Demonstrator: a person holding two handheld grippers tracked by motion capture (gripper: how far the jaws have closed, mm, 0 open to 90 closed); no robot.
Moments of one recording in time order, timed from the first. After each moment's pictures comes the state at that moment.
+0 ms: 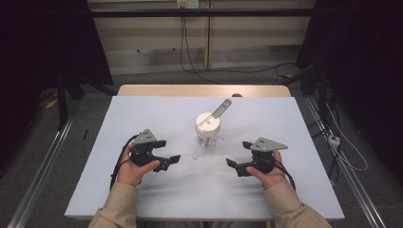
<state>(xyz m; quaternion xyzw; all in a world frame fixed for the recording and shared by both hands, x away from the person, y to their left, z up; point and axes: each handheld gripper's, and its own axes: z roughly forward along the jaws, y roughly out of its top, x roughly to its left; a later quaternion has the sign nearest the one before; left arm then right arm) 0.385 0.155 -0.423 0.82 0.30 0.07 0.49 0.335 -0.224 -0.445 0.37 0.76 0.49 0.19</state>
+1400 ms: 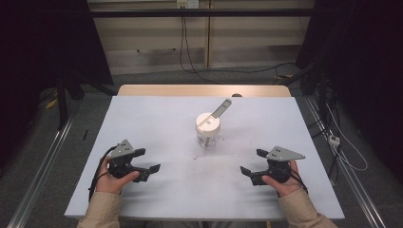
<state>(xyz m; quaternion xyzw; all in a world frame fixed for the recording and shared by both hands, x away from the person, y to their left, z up) 0.363 0.210 -0.434 0.81 0.32 0.10 0.47 0.306 -0.263 -0.452 0.39 0.76 0.48 0.20</state>
